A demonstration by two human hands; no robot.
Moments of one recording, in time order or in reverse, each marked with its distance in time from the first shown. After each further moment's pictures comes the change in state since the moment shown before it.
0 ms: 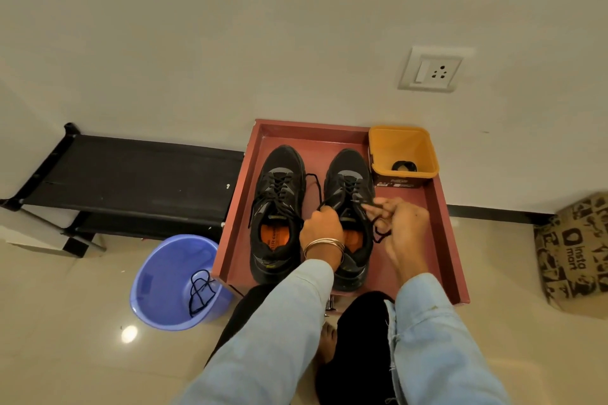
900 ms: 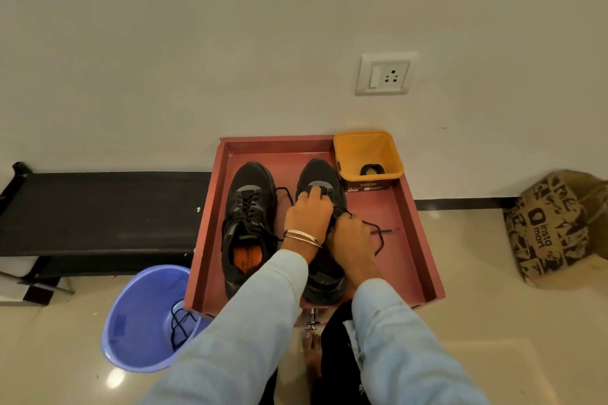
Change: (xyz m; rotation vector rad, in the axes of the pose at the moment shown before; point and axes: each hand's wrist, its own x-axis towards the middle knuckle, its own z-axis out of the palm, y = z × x) left_hand 0.037 0.021 -0.008 0.358 0.186 0.496; right_hand 0.000 0.022 0.009 -1.448 -0.166 -0.344
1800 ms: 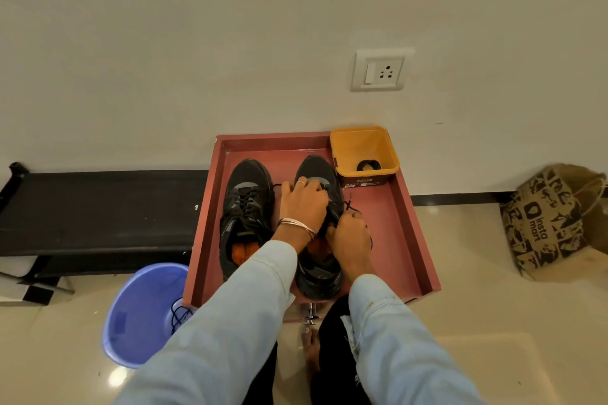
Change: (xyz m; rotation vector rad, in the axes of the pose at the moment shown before) left_hand 0.009 -0.006 -0.005 0.093 0.034 0.062; right_hand 0.003 0.008 0.014 0.147 0.053 0.129
